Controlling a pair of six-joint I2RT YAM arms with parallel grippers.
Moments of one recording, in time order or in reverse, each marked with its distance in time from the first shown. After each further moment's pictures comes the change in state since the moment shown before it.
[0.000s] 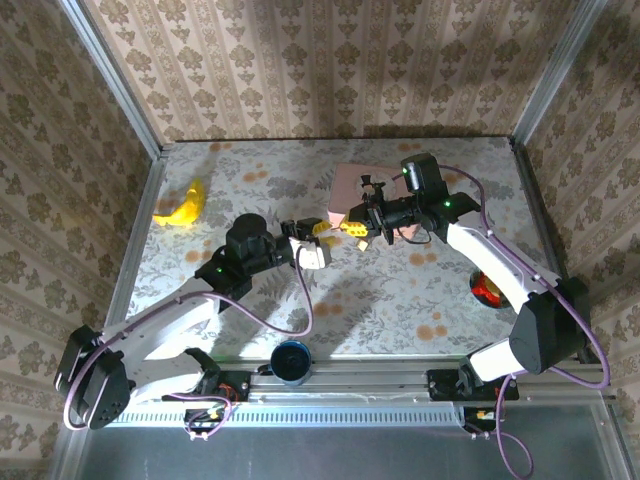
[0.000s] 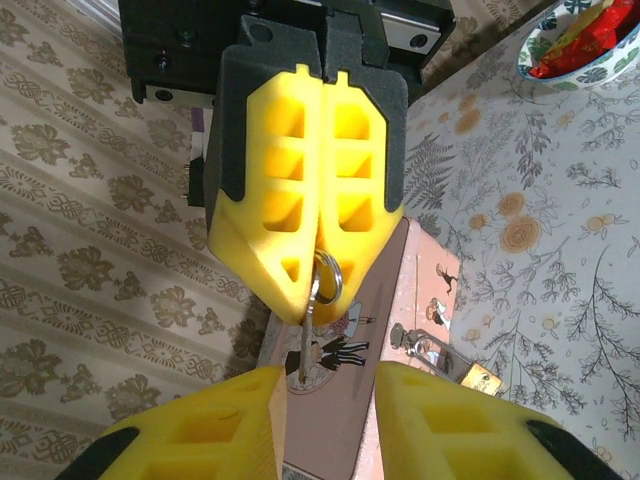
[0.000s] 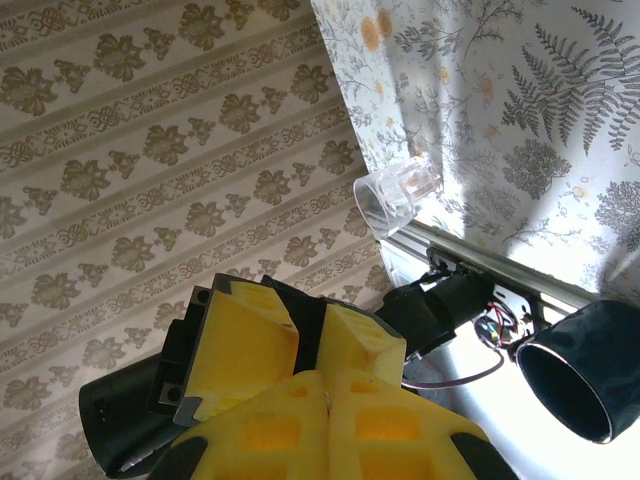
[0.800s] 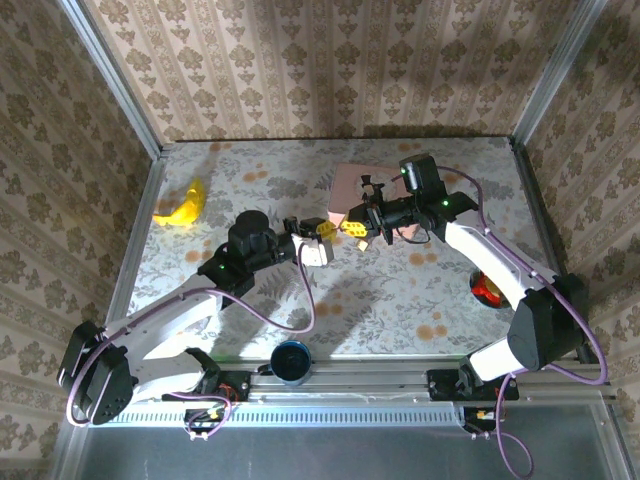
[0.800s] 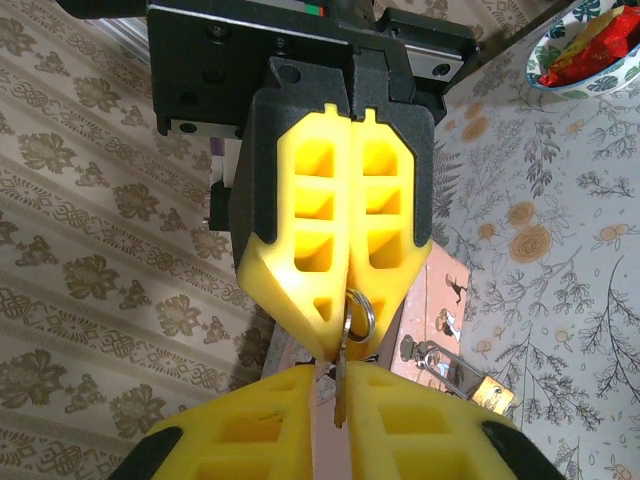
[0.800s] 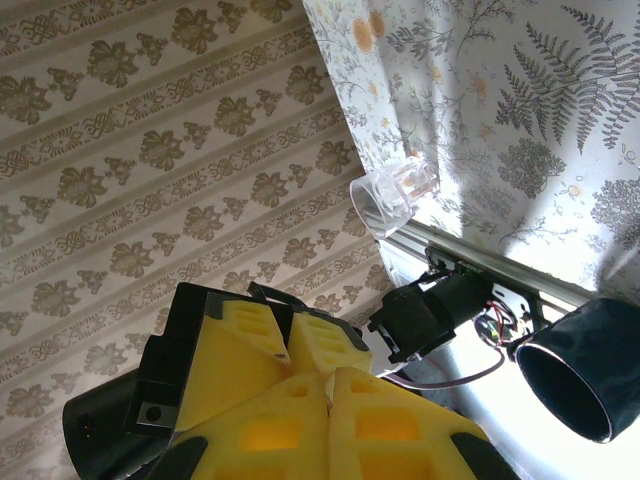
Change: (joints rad) left arm 0.000 0.027 0.024 0.014 0.006 0.000; right arm 0.000 0.017 0.000 0.001 -0.003 0.009
